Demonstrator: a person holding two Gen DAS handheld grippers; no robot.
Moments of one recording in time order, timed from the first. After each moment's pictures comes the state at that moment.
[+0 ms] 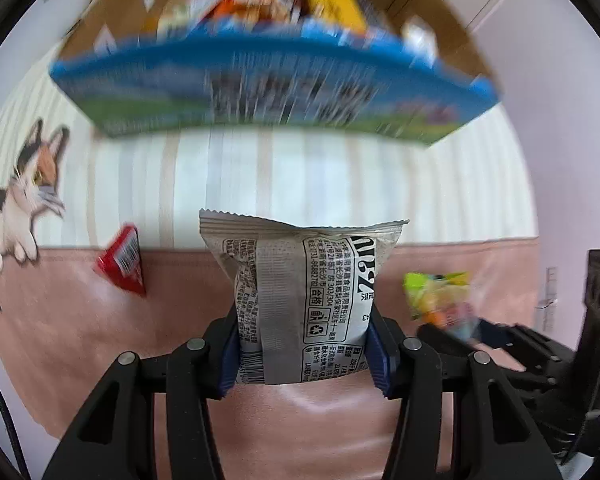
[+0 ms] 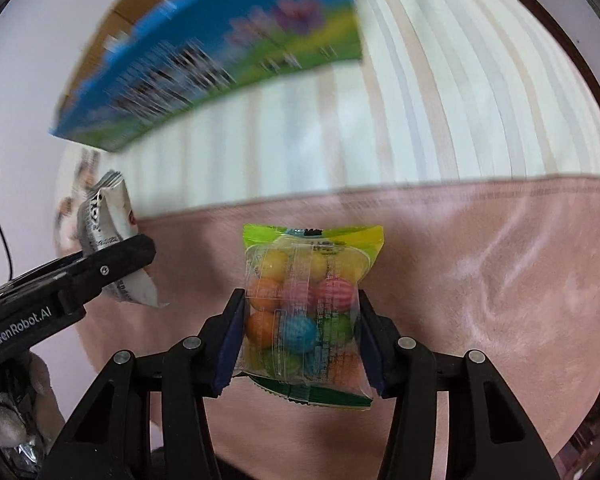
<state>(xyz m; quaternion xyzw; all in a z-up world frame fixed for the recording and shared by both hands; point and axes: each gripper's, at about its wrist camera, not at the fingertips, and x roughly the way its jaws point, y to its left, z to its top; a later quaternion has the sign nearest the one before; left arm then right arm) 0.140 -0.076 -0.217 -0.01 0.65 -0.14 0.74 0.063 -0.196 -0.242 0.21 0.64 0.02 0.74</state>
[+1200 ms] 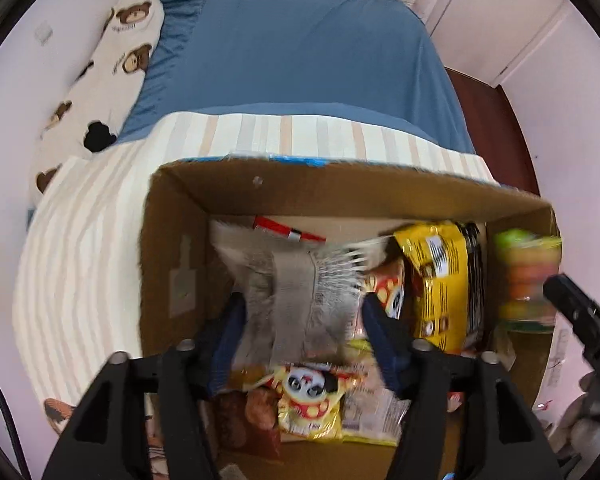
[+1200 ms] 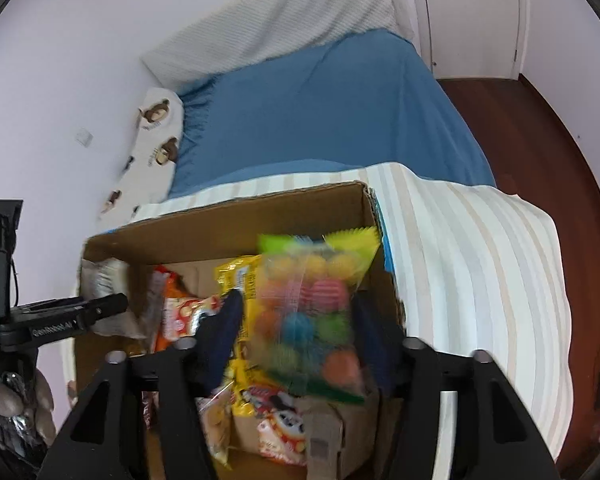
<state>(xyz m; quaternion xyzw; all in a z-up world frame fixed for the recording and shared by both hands) 0.469 -0.031 -0.210 0.01 0.65 -0.09 0.75 0.373 -0.262 -0.155 0.18 0.53 -0.03 0.83</state>
